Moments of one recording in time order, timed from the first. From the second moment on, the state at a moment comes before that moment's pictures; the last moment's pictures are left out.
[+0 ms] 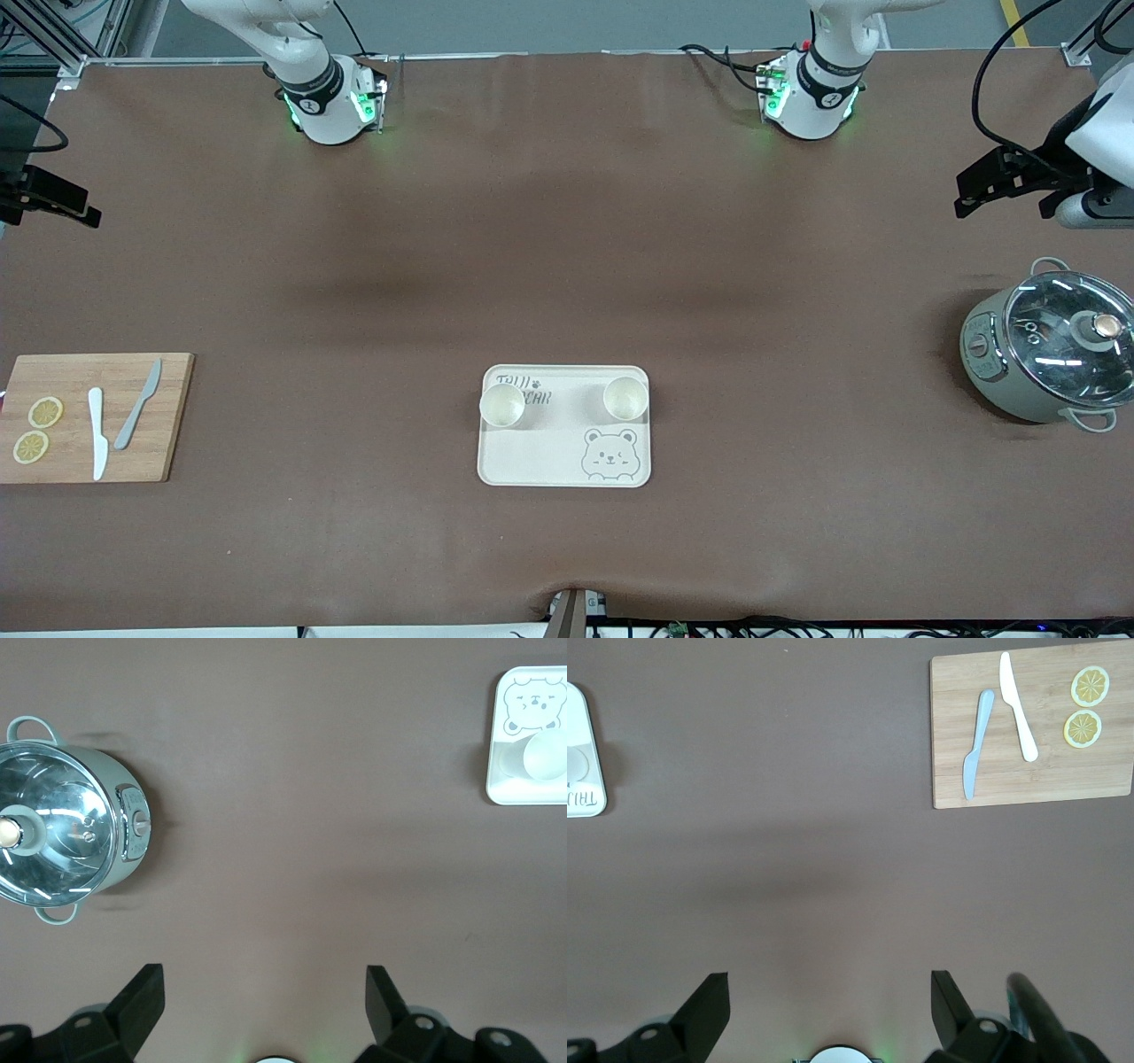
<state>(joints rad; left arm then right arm) 0.07 -0.02 -0.16 -1.52 0.01 1.47 -0.06 -0.04 0.03 -0.08 -1.48 0.01 1.40 -0.06</state>
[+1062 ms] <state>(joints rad) 0.05 0.01 -0.17 -1.52 0.01 1.44 -0.06 -0.04 0.03 -0.08 -1.48 0.01 1.40 -0.06</state>
